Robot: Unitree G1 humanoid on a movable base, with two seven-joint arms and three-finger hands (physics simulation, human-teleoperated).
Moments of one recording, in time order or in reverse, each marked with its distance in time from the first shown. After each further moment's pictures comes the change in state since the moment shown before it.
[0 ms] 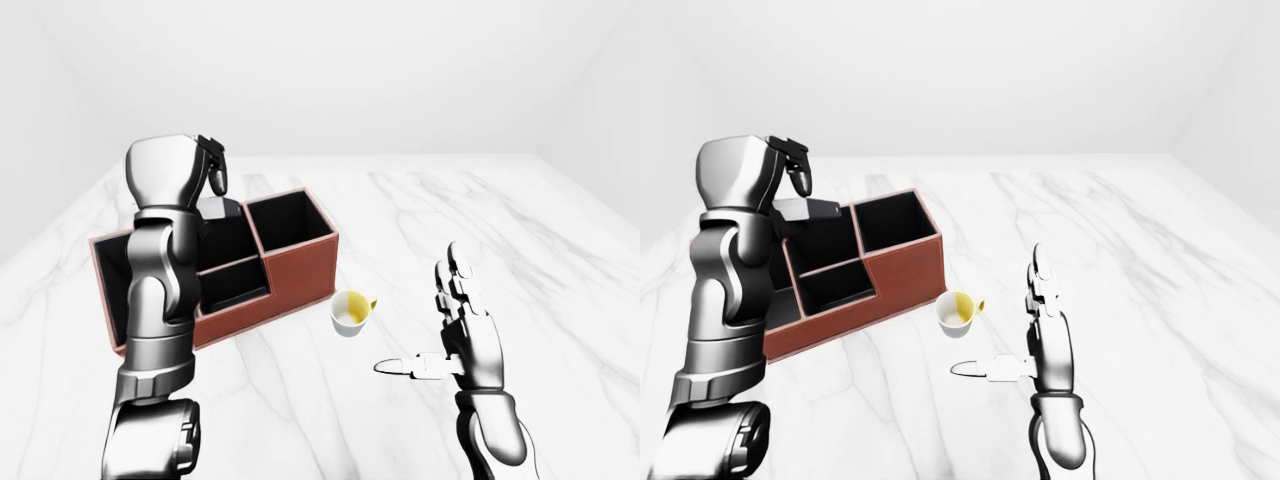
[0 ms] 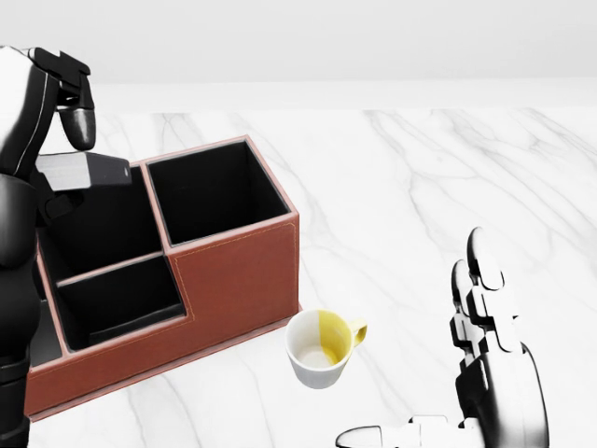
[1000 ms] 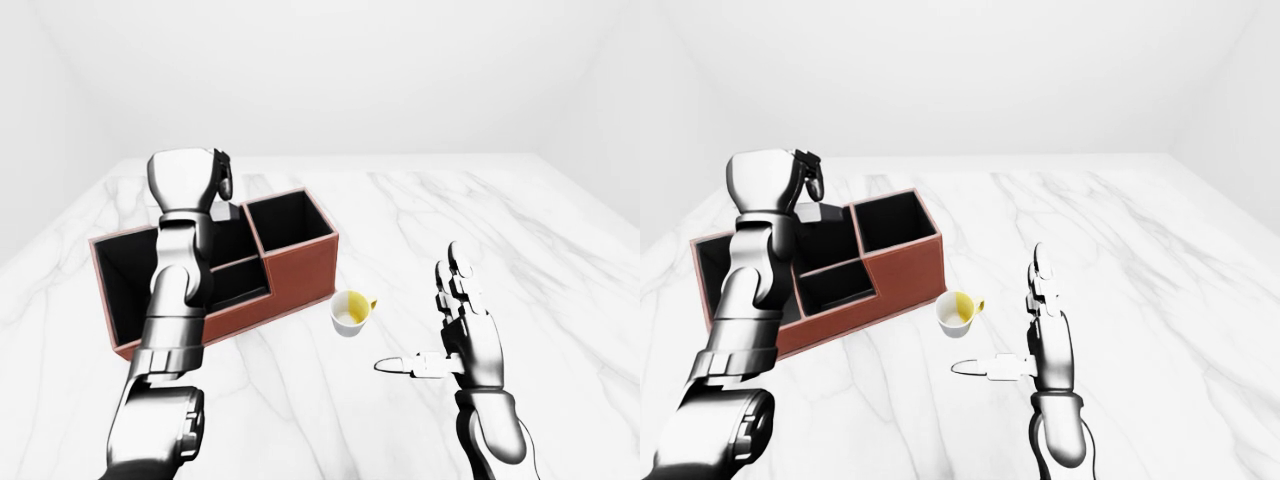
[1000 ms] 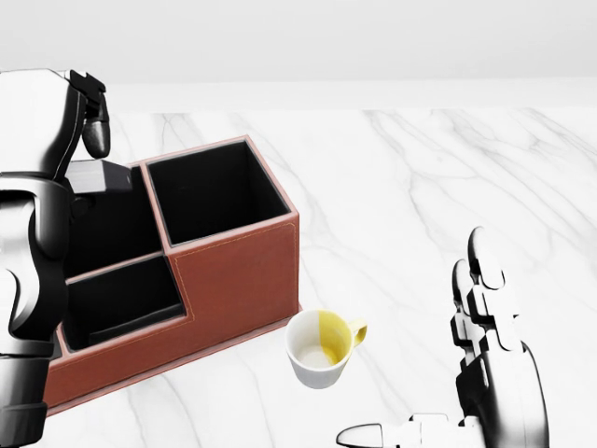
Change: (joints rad) left arm -0.078 -0.004 -0.045 0.309 0.096 0.000 0.231; right arm -0.006 0.003 -0.004 0.005 0.001 0.003 -0.001
